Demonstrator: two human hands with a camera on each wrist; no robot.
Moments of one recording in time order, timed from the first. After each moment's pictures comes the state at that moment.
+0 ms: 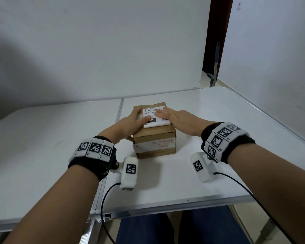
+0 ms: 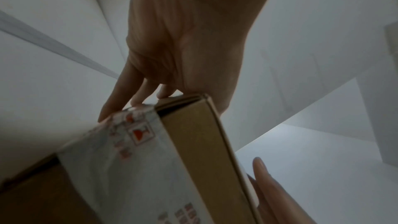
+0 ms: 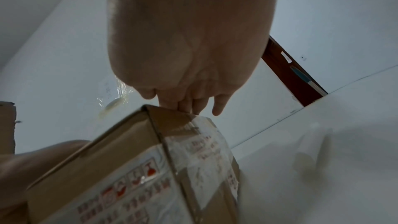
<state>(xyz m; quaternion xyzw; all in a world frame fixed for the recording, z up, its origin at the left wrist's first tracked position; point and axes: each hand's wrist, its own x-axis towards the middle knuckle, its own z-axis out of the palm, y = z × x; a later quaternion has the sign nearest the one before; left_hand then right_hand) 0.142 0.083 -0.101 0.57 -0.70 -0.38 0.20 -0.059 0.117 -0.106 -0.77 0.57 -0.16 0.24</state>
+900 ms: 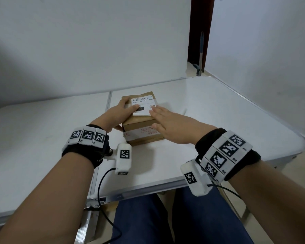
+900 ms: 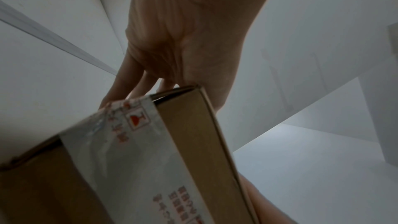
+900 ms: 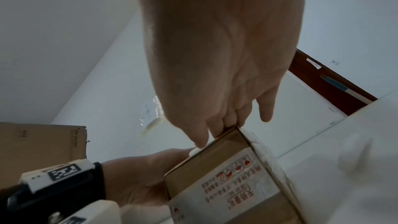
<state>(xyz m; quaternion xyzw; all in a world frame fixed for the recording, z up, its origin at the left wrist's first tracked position) 0.139 0.085 -0.105 0.58 -0.69 -0.38 0.21 -0.042 0.194 -0.102 -0.79 0.60 -0.04 0.12</state>
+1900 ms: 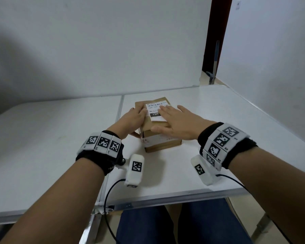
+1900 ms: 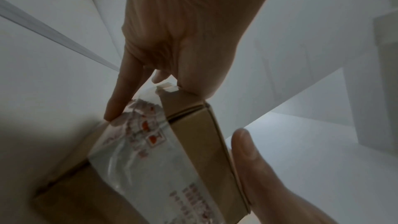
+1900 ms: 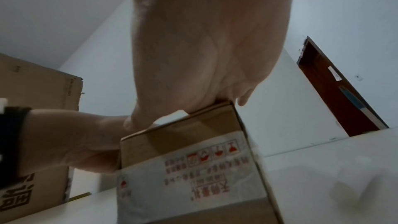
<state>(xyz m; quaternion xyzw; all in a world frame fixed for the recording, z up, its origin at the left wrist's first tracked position) 0.142 0.079 -0.111 0.55 -0.69 -0.41 0.23 -0.037 0.143 -0.100 -0.81 0.59 0.02 0.03</state>
